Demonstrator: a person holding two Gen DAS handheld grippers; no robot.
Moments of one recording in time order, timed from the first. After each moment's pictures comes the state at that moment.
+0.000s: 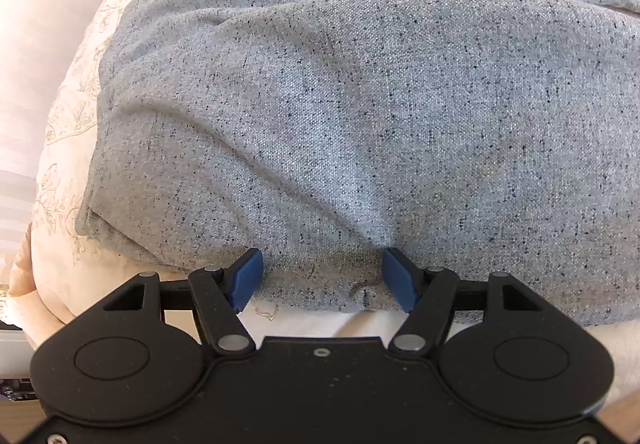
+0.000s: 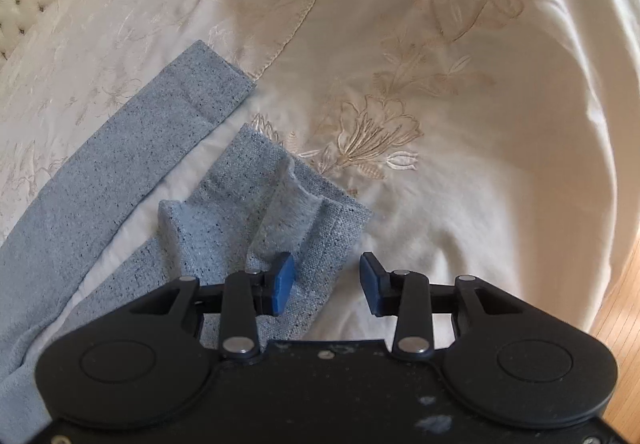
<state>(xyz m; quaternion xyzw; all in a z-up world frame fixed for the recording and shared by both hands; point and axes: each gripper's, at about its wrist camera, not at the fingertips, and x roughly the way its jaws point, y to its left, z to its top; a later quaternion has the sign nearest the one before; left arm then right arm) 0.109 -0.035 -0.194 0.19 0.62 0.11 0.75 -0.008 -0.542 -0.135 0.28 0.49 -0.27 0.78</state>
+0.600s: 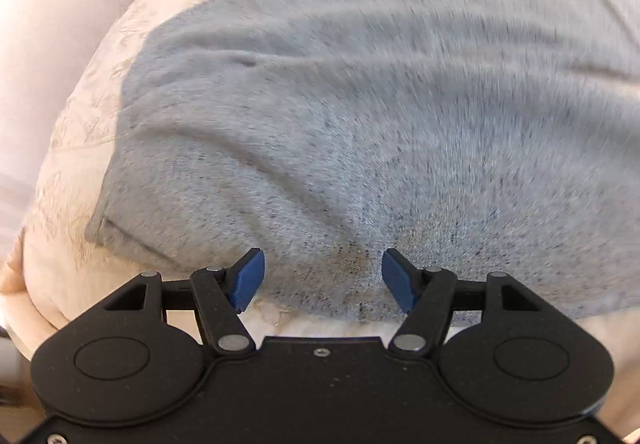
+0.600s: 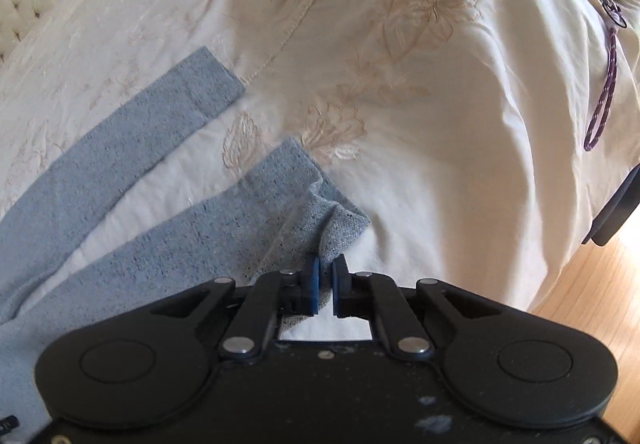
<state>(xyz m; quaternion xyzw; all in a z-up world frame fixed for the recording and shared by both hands) 0.057 -0.065 -0.127 0.14 0.56 0.09 0.81 -0.063 -0.536 -0.097 0.24 0.49 -0.27 0.79</state>
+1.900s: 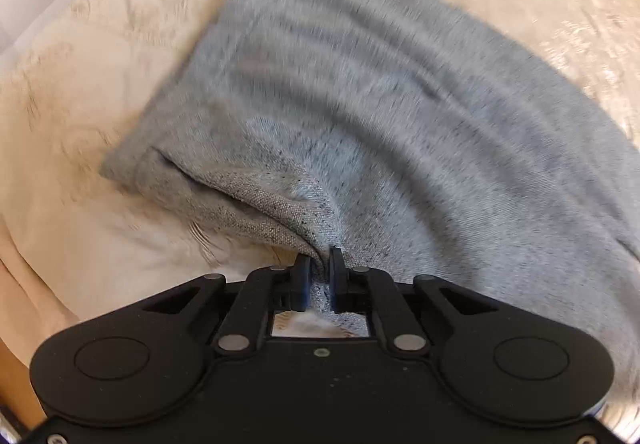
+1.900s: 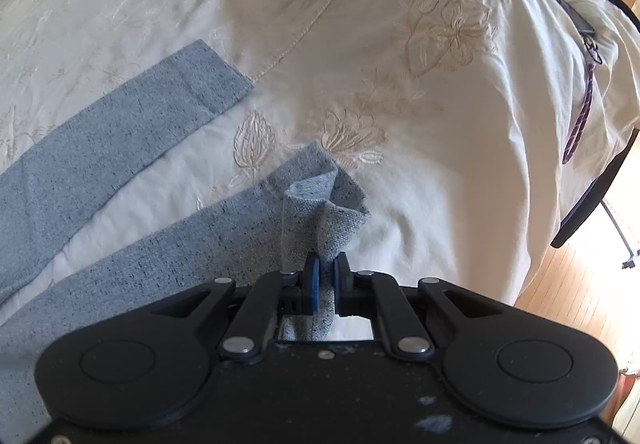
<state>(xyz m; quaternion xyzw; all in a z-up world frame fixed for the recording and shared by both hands) 0.069 0.112 -0.116 -0.10 0.55 0.09 0.83 -0.024 -0.492 -0.077 0.18 0.50 -0.34 0.78</state>
